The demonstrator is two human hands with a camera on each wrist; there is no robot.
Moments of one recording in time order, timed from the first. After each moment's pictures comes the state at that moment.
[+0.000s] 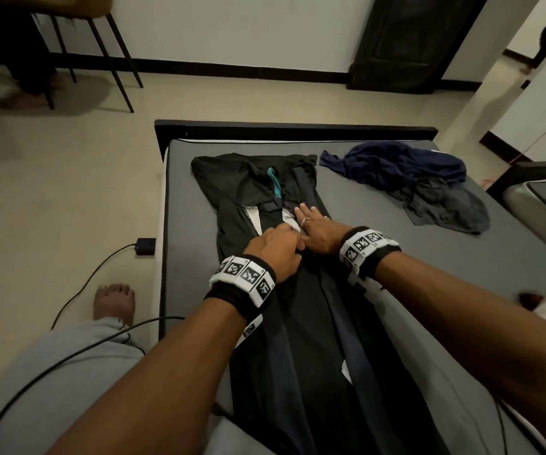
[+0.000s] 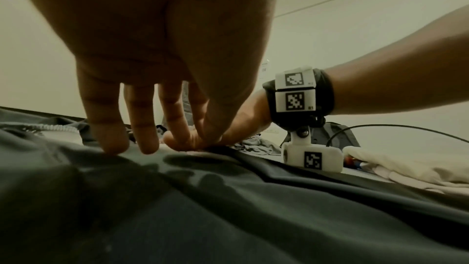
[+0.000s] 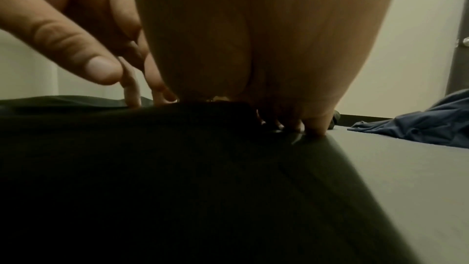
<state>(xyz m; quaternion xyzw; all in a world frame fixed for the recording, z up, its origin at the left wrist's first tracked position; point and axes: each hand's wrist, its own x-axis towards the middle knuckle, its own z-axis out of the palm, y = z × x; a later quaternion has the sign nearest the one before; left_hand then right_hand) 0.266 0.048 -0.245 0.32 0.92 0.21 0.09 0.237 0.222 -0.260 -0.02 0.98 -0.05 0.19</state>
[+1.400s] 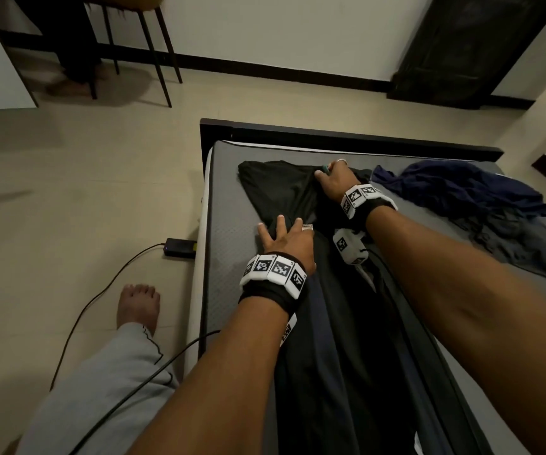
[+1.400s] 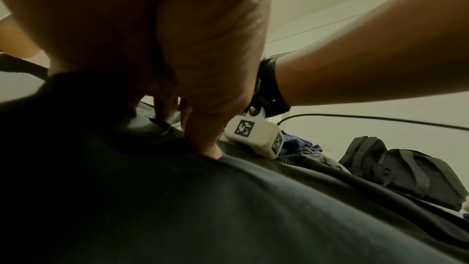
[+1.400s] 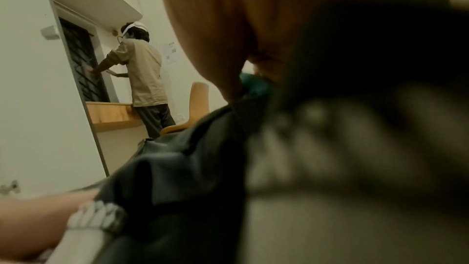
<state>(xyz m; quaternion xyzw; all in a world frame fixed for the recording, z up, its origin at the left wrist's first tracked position) 0.191 0.023 -0.266 0.20 0.96 0.15 0.16 0.053 0.192 -0.260 0.18 0.93 -0.31 -0.02</state>
